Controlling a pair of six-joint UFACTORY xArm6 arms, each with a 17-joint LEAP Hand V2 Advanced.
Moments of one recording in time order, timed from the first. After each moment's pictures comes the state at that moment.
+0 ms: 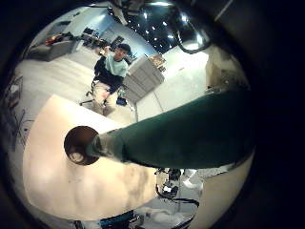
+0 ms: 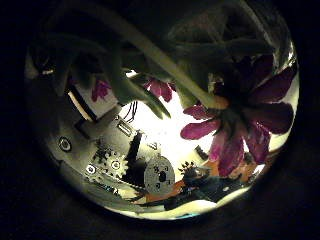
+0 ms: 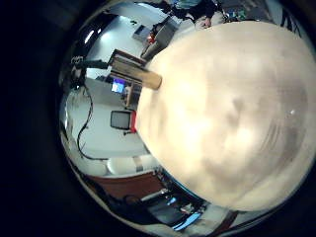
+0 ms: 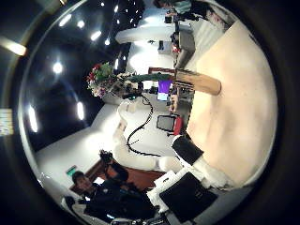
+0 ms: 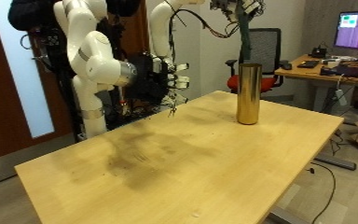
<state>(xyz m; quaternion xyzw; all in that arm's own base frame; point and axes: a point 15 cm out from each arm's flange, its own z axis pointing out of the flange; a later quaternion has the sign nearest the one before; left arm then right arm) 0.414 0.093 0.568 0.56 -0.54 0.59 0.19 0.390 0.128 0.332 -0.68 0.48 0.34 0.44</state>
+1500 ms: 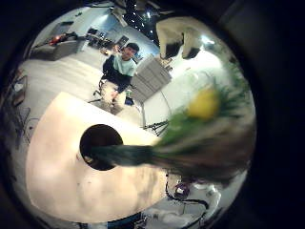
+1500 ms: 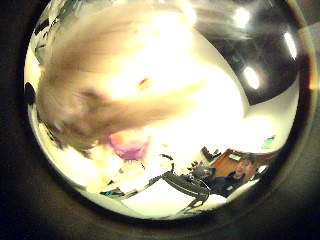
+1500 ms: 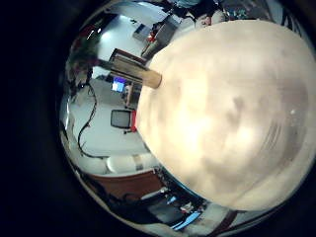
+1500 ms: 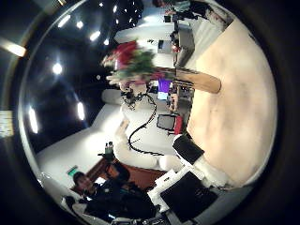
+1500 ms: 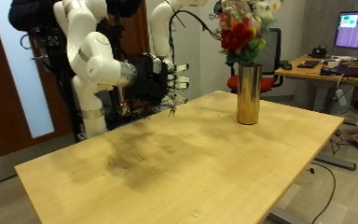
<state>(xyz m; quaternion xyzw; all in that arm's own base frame) 0.412 0.137 0.535 0.60 -0.52 0.59 0.15 0.388 0.129 0.333 -0.68 0.48 0.34 0.44</state>
